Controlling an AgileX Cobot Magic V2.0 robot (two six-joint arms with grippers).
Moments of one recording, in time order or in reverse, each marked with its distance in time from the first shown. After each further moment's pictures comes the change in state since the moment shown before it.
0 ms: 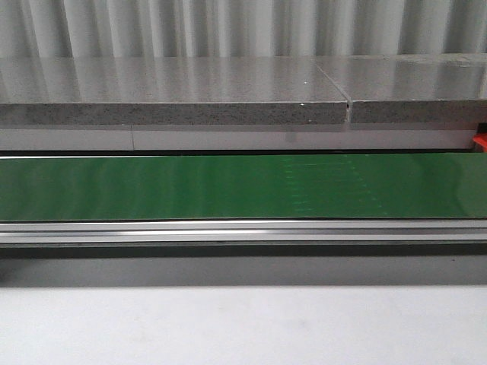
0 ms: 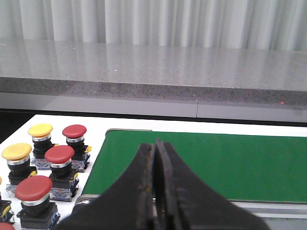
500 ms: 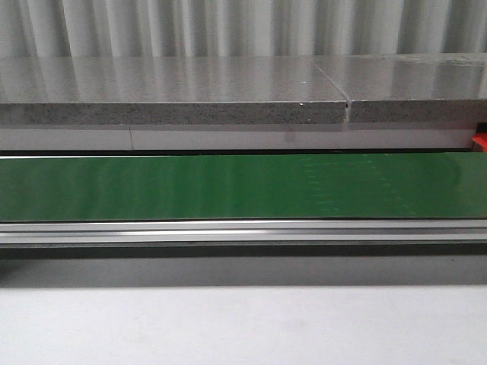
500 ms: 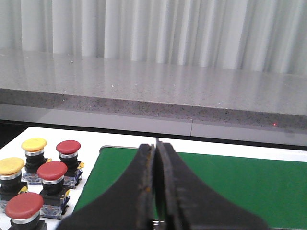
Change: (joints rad) left arm 0.000 0.000 -0.033 -0.046 -0.027 0.000; right arm 0.000 0.000 0.000 0.000 0.000 0.000
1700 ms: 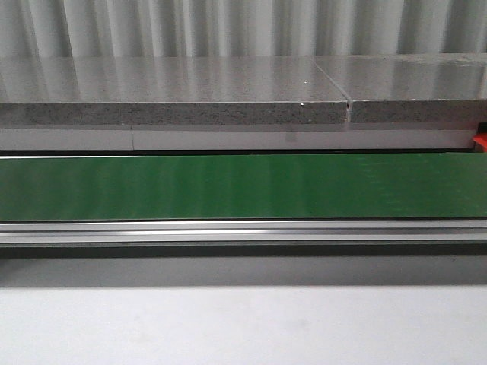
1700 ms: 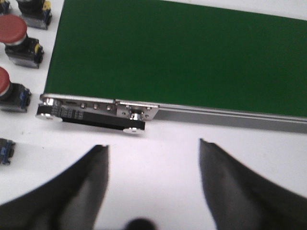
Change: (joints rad) left arm 0.000 0.816 -0.724 -0.062 0.841 -0.027; right arm 0.000 0.000 0.000 0.000 0.000 0.000
